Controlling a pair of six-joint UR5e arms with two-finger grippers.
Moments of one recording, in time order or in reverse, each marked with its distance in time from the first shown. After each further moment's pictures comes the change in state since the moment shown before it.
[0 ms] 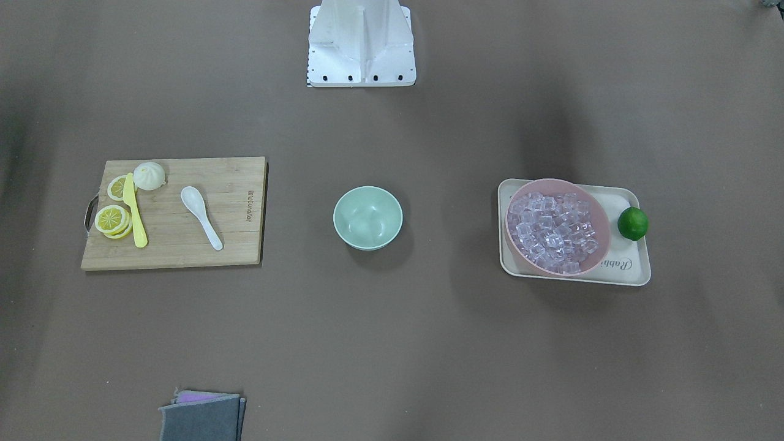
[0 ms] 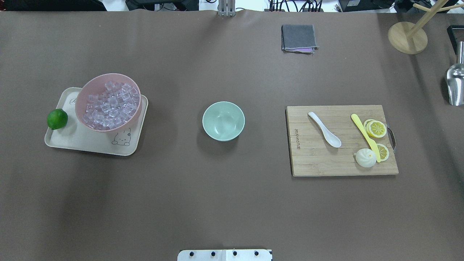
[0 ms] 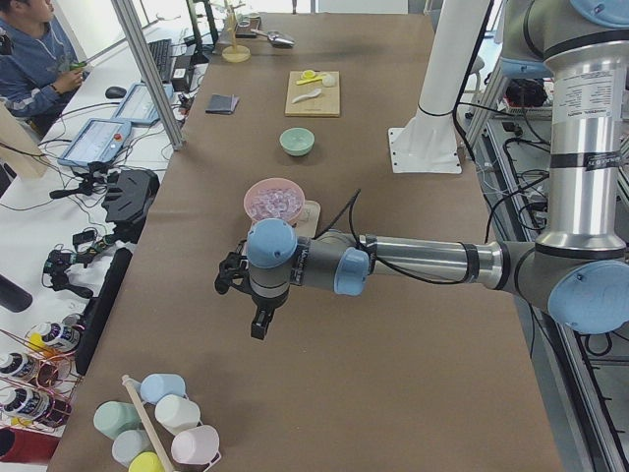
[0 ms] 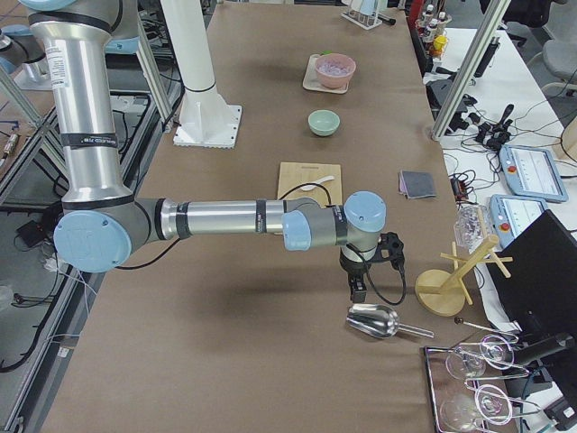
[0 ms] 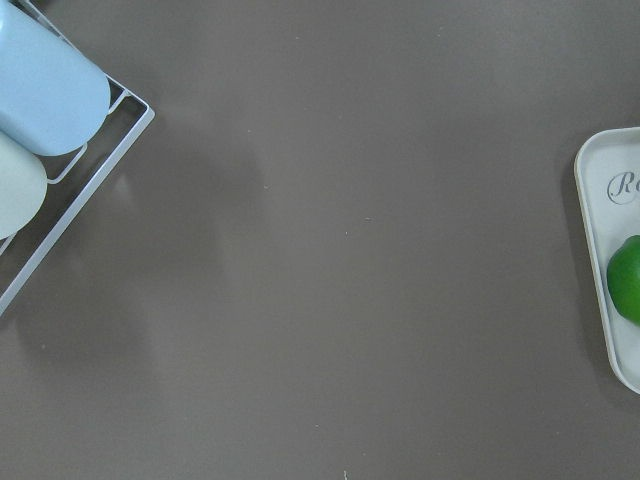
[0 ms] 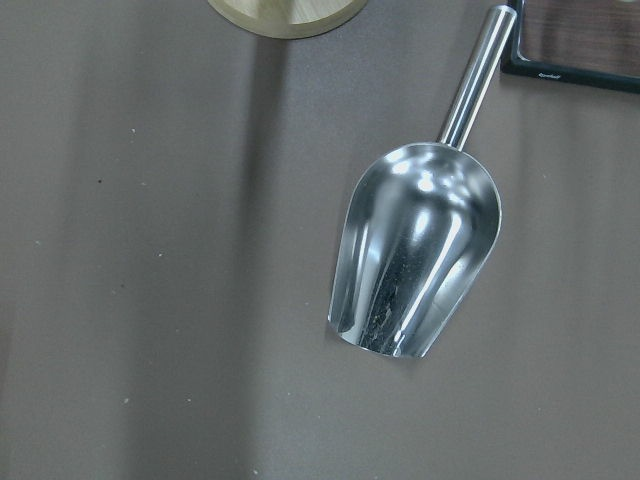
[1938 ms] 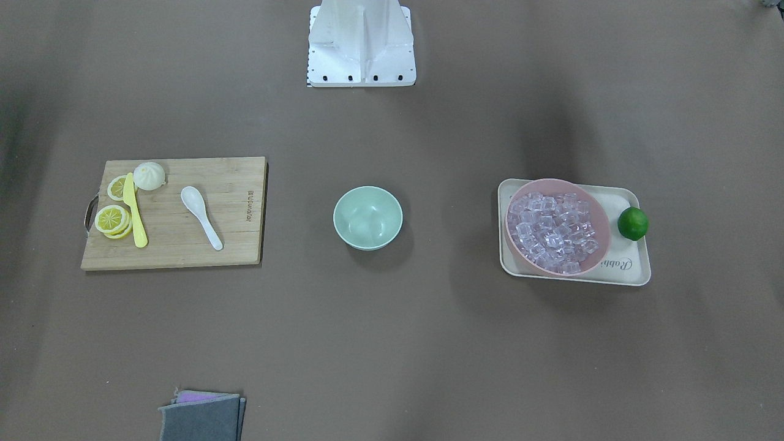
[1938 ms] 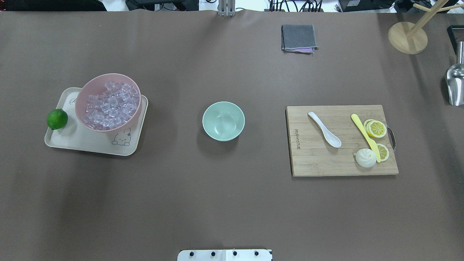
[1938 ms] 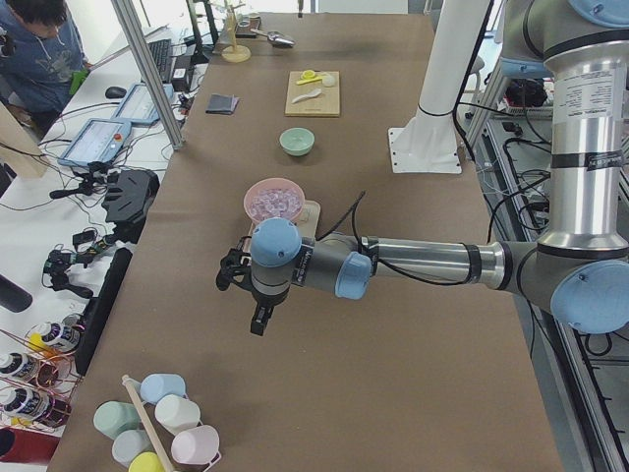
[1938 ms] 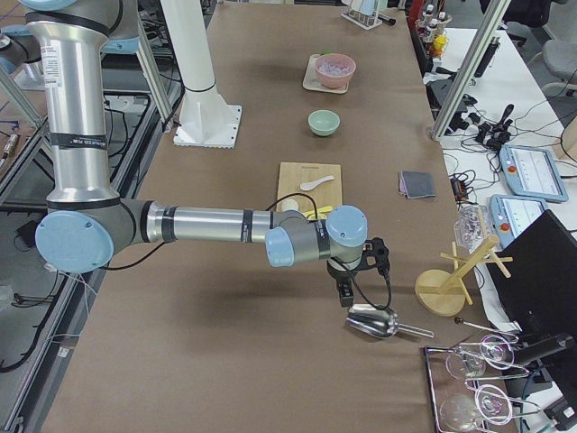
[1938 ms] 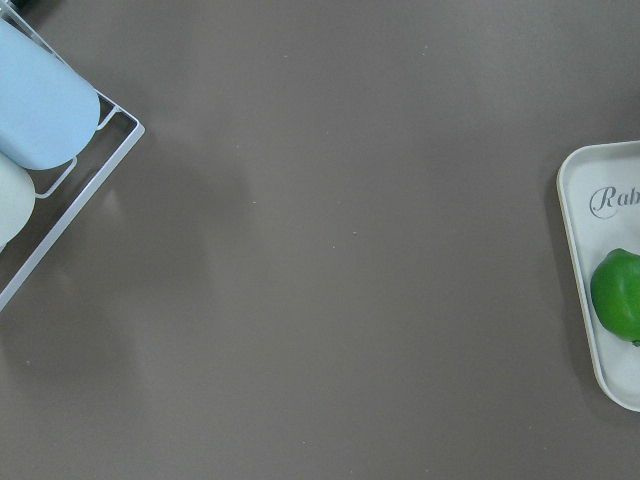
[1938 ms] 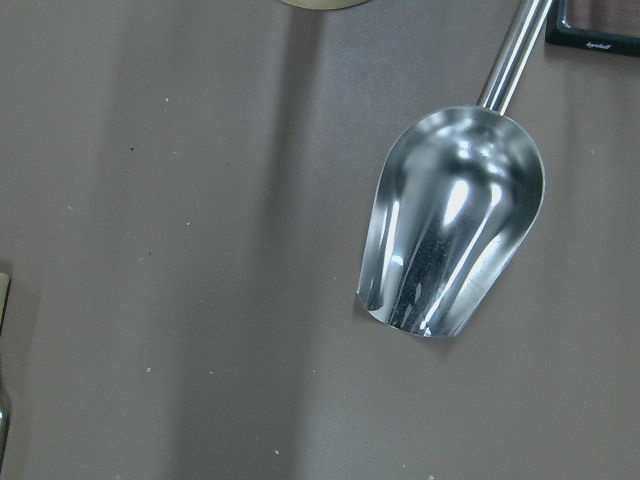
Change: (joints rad) left arm 0.008 -0.005 0.016 -0.077 -0.014 -0.057; right arm -0.001 -0.077 -0.002 0.139 0.081 0.014
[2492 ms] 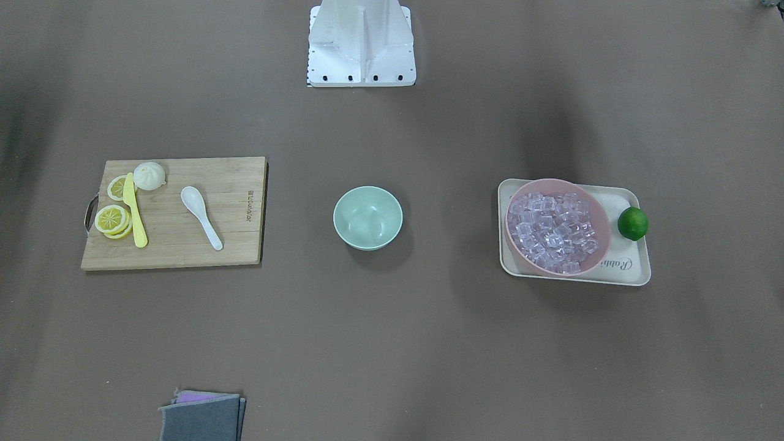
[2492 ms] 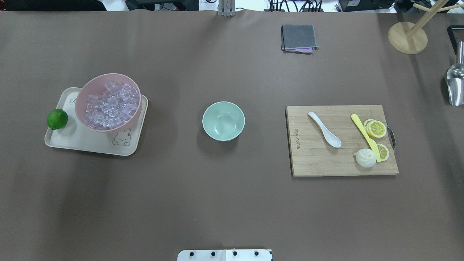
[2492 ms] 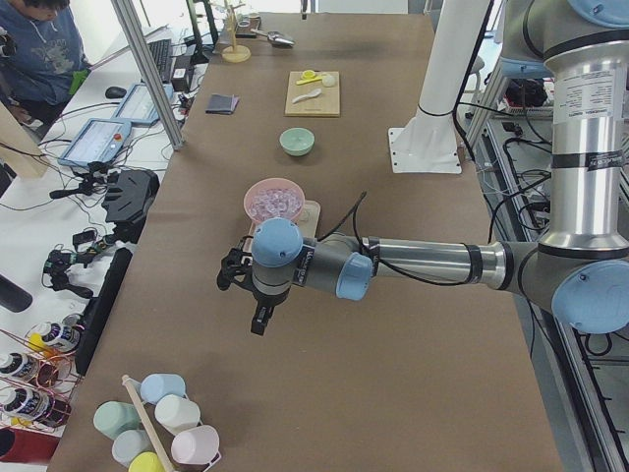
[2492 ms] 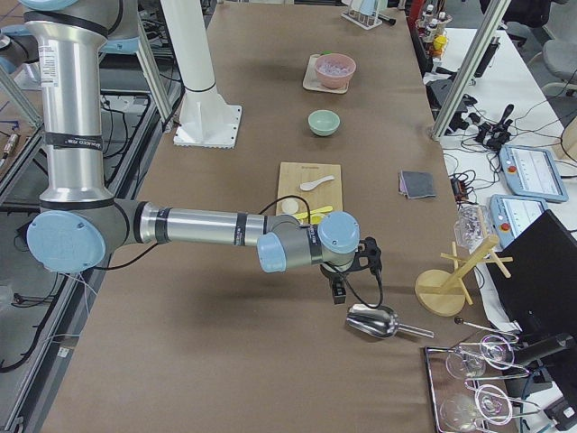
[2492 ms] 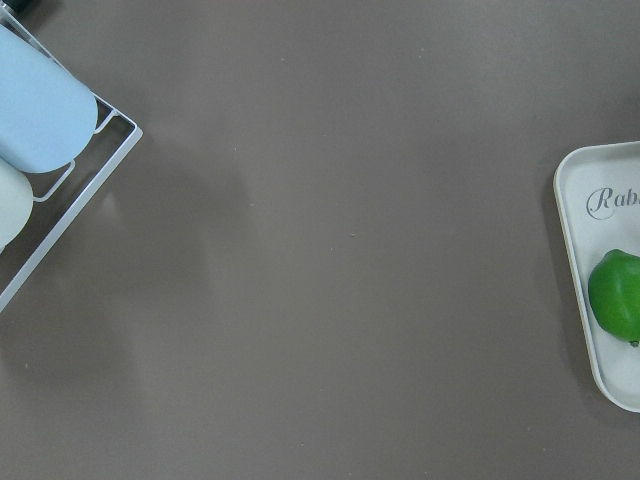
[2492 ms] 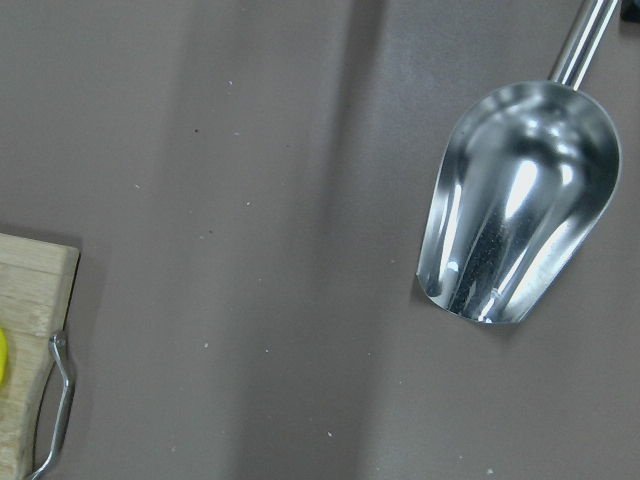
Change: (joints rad) left arm 0.003 0.005 -0.002 -0.020 0.000 -0.024; right arm 0.000 -0.040 0.009 0.075 0.089 0.005
